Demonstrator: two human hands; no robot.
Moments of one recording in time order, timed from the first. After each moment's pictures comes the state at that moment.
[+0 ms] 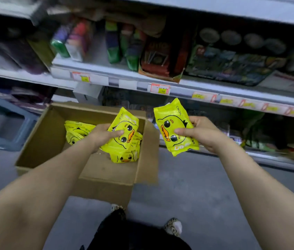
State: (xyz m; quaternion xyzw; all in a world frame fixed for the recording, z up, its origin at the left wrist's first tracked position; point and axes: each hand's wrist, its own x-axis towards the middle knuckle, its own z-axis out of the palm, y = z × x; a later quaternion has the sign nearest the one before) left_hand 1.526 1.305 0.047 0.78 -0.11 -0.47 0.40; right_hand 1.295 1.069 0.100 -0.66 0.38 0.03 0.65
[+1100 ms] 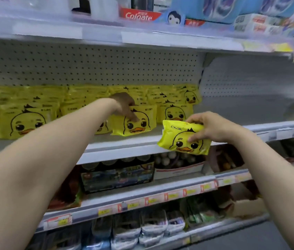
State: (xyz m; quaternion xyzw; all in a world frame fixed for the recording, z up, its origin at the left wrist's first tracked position) left_hand 1.423 0.814 0.417 0.76 -0.62 -0.13 0.10; right_hand 1.113 0.759 0.399 -0.88 0.41 -0.10 0.21
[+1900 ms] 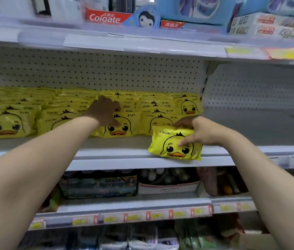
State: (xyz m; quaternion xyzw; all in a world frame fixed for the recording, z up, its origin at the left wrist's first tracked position) left_hand 1.411 0.766 0.385 0.84 -0.54 0.06 0.06; right_hand 1.093 0.650 0.399 -0.92 0.30 -0.07 0.24
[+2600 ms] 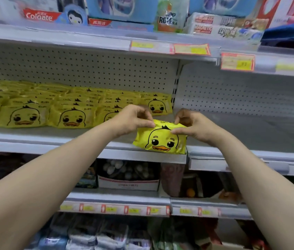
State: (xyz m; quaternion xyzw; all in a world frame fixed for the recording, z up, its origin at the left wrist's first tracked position) left_hand 1.152 0.691 0.387 0.64 -0.58 -0.19 0.46; right_hand 0.943 0.543 0.390 -0.87 0.17 -0.18 0.43
